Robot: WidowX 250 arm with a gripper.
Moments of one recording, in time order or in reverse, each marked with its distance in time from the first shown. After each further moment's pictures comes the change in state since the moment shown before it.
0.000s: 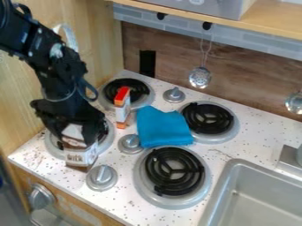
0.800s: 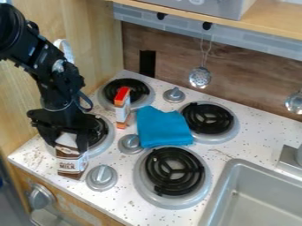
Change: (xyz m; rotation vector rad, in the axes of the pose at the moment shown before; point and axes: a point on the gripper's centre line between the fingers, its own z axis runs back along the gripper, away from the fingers) arm -0.001 0.016 -0.027 0.050 0.042 0.047
